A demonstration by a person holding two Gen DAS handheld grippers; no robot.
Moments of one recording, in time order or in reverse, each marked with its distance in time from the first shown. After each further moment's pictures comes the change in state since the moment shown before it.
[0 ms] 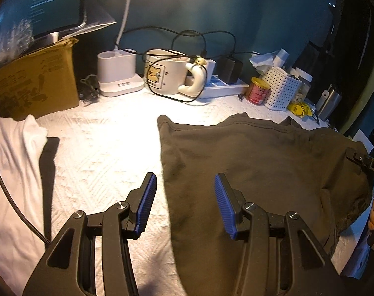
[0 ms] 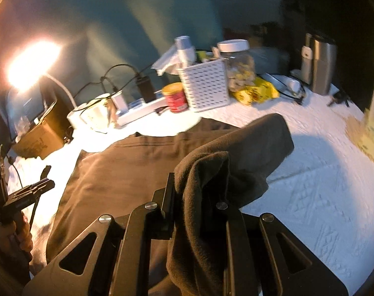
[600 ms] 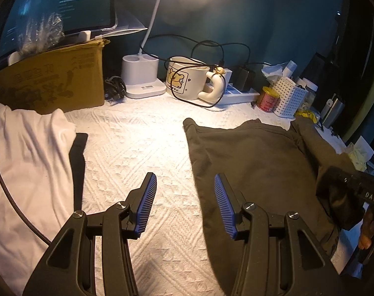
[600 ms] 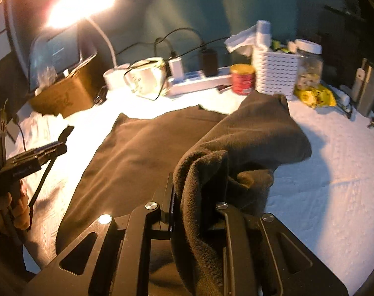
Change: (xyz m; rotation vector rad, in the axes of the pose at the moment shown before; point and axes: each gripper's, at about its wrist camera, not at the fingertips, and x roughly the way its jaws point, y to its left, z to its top) left arm -0.023 0.031 -0.010 -0.027 -0.037 0.025; right arm 0.035 0.104 -0.025 -0.193 0.103 0.083
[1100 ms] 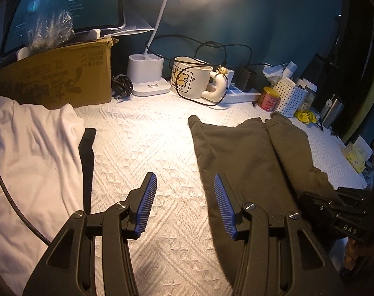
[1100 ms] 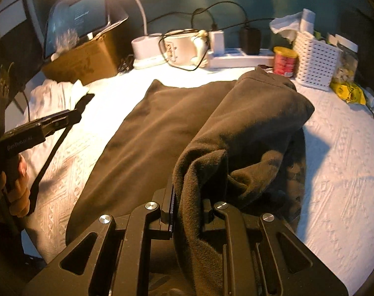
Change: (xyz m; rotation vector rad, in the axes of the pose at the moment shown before) left arm -0.011 0.008 -0.007 -0.007 0.001 0.000; right arm 0.031 0.059 -0.022 -0.087 0.100 0.061
